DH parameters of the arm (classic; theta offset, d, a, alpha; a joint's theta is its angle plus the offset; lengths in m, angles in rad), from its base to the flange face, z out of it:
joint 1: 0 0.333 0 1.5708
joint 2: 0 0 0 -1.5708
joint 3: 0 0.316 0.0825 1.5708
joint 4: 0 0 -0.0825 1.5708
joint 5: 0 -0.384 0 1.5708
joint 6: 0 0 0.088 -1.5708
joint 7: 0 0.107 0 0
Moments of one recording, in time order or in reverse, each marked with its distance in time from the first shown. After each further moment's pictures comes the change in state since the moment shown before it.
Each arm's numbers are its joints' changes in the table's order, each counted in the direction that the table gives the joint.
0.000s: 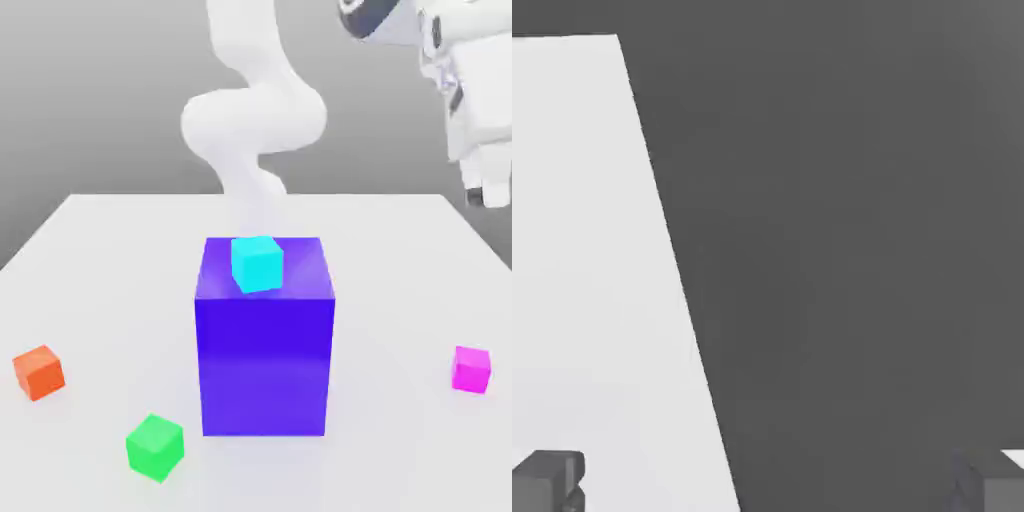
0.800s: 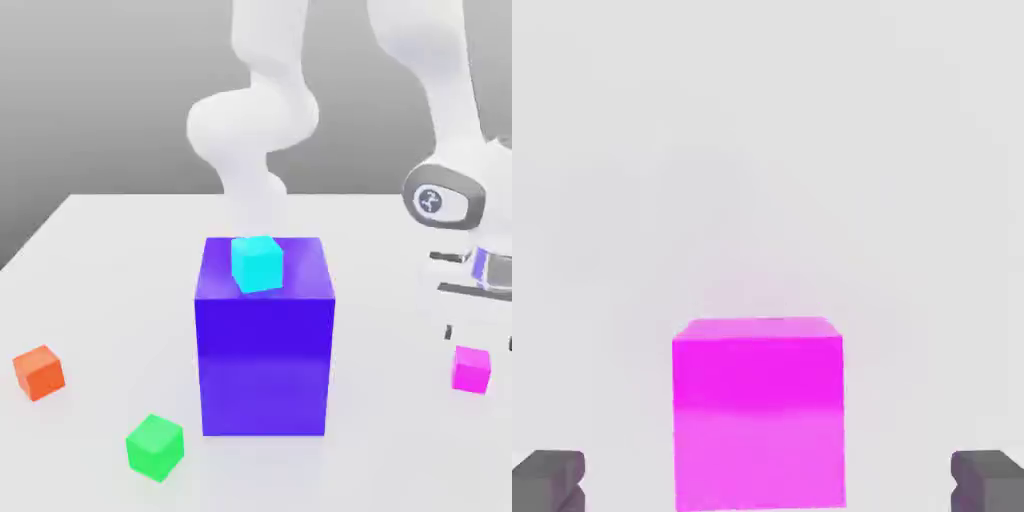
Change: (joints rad) arm 0.281 -0.574 0.107 -0.133 0.025 -0.342 -0.884
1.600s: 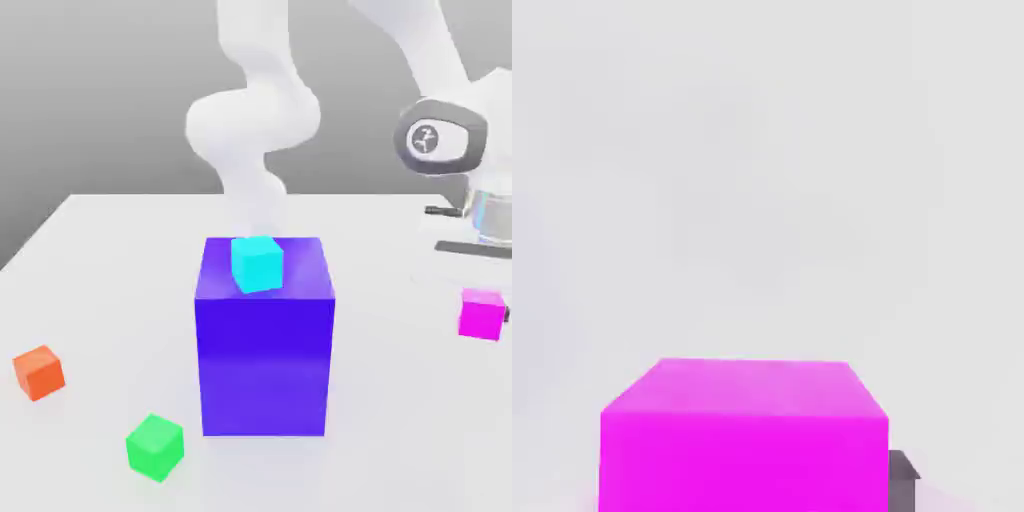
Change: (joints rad) arm -0.128 0.450 -0.060 0.000 0.176 0.333 -0.075
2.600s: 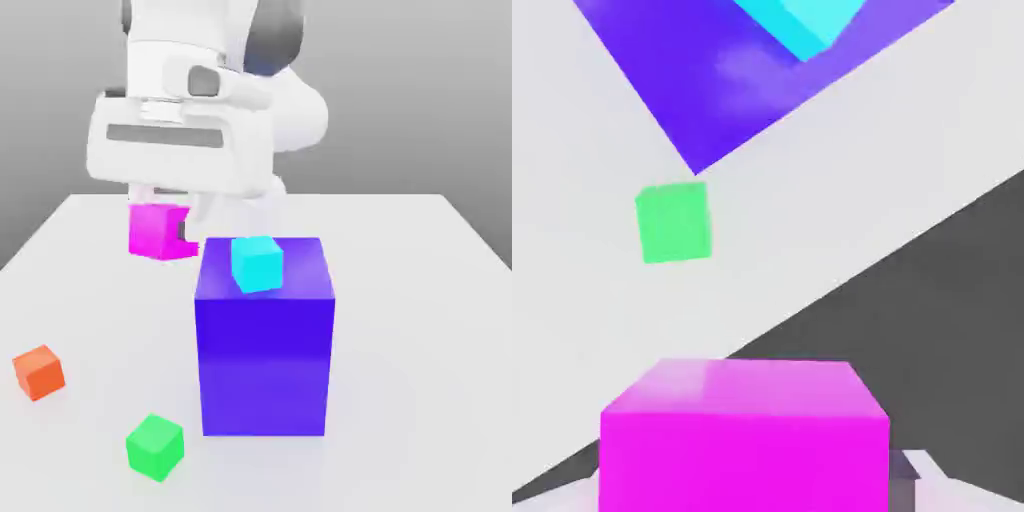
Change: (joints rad) arm -0.288 0.276 -0.633 0.010 0.093 0.124 -0.559
